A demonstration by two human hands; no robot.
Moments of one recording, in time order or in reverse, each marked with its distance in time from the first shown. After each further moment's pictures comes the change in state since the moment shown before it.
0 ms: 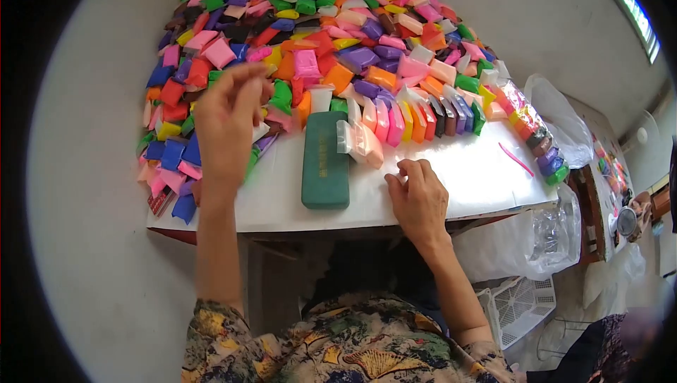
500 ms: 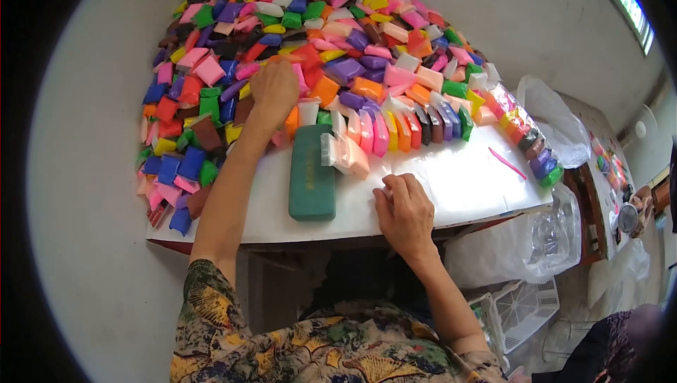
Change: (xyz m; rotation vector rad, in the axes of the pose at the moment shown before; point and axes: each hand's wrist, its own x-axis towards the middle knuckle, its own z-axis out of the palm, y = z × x) left_hand 0.111 -0.124 0.073 1.051 -0.064 0.417; right_hand -0.005 0.005 -0.001 0.070 0.081 -0.112
